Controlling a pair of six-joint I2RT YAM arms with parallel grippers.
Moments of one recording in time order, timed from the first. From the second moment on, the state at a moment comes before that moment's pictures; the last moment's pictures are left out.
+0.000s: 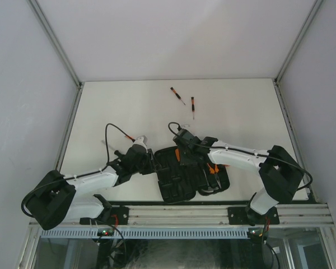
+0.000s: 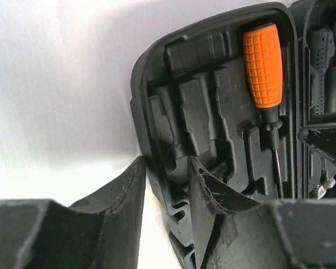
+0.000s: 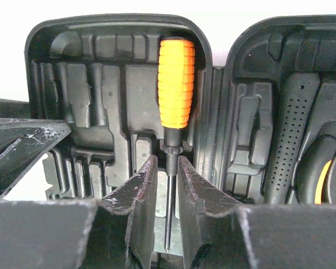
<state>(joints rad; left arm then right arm) -0.72 1.23 0.41 0.06 -0.02 -0.84 0.92 1.57 1.01 -0.49 0.17 0.66</state>
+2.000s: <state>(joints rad) -0.71 1.24 0.41 0.07 0.01 -0.80 0.97 1.51 1.00 -0.47 0.28 0.59</state>
